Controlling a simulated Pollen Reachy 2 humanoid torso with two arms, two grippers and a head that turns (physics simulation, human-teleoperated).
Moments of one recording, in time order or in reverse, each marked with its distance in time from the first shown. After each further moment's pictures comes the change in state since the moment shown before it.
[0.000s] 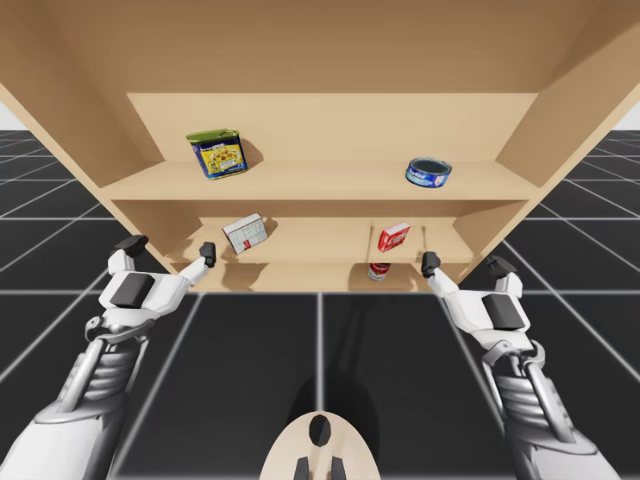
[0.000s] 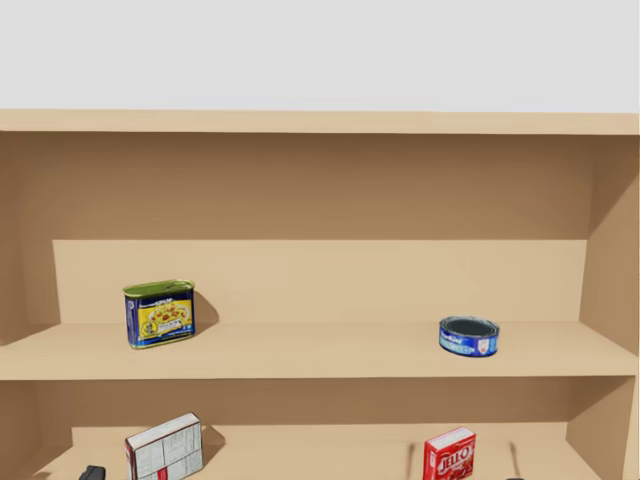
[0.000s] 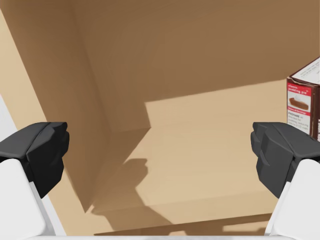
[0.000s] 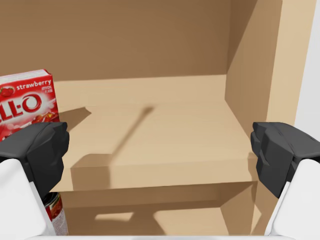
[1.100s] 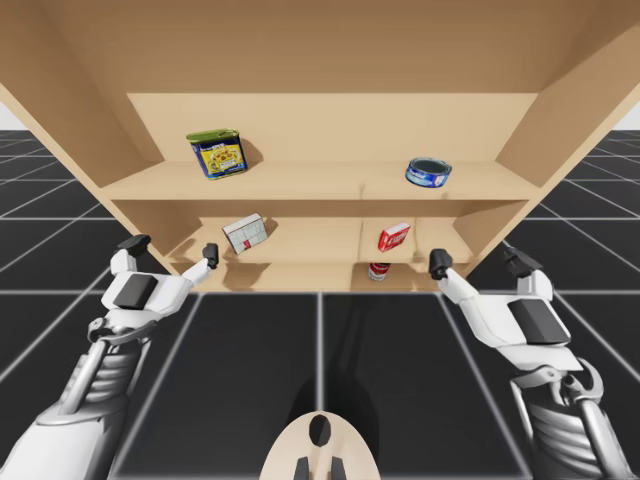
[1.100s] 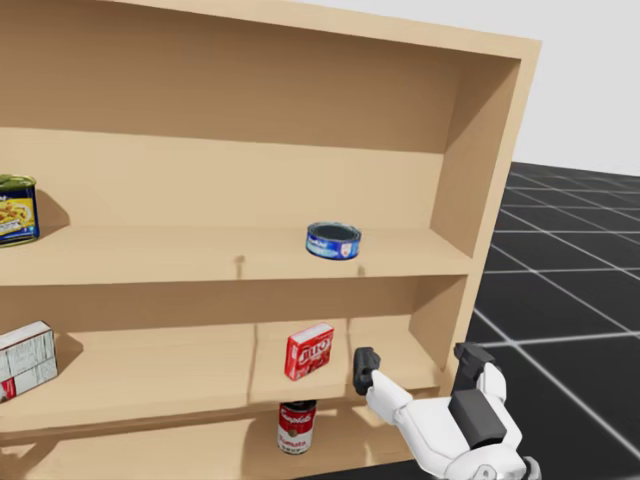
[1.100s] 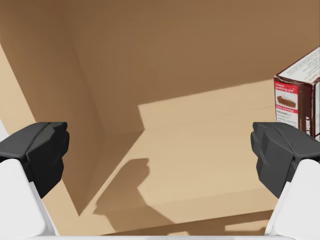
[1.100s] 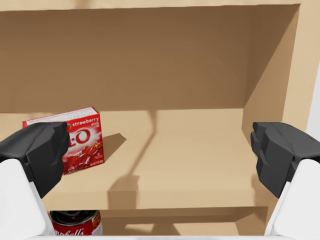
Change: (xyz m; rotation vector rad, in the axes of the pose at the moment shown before) left arm 0.000 -0.004 0.002 -0.015 -0.010 -0.022; right arm 0.052 0.013 0.025 0.050 -0.005 -0.008
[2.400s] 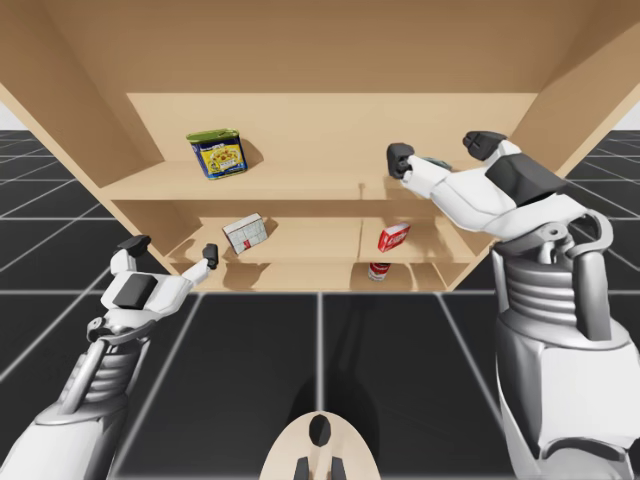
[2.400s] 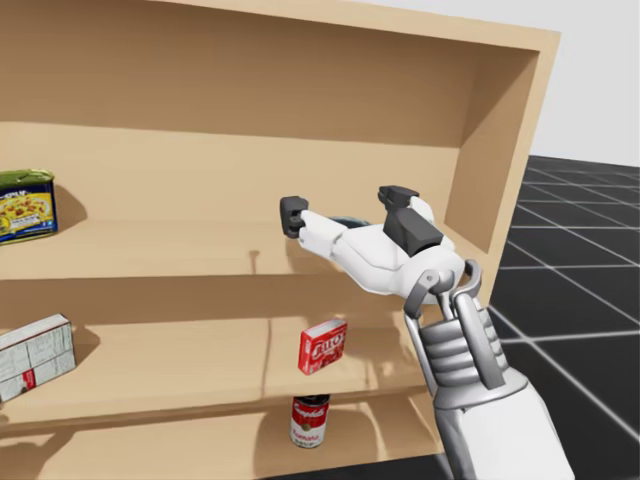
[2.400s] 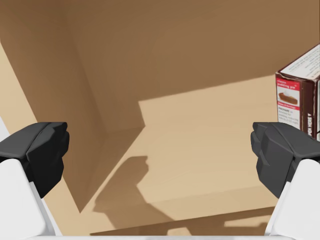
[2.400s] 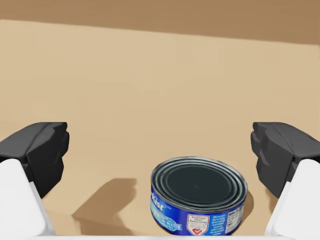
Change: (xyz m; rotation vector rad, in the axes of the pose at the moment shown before) left arm 0.001 0.001 0.000 -0.001 0.016 -0.001; right arm 0.122 0.058 -0.099 0.288 -0.054 0.012
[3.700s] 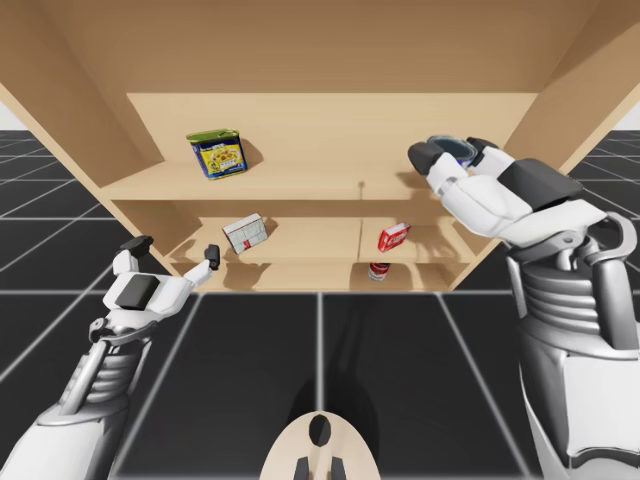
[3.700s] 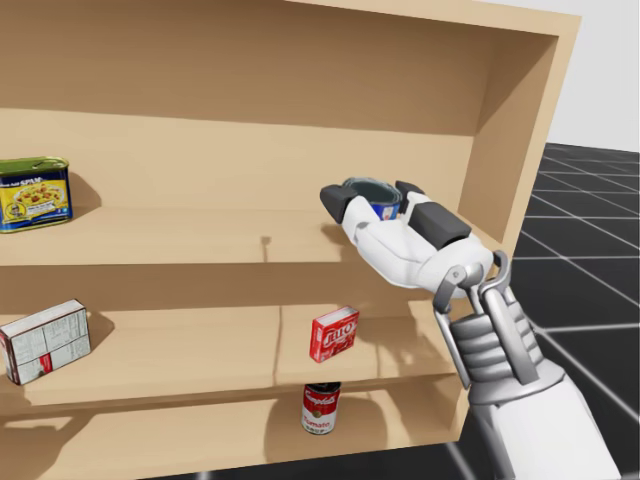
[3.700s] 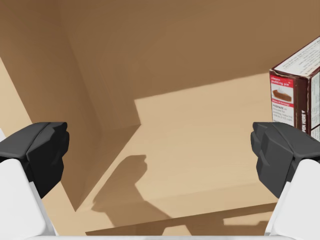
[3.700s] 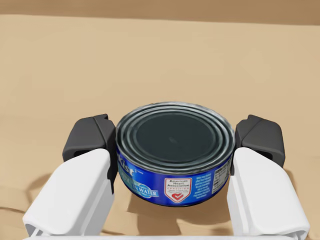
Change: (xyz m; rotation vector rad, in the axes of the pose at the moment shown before) left arm 0.000 -0.002 0.001 -0.008 0.004 -0.003; right arm 0.001 -0.008 0.009 0.015 0.032 -0.053
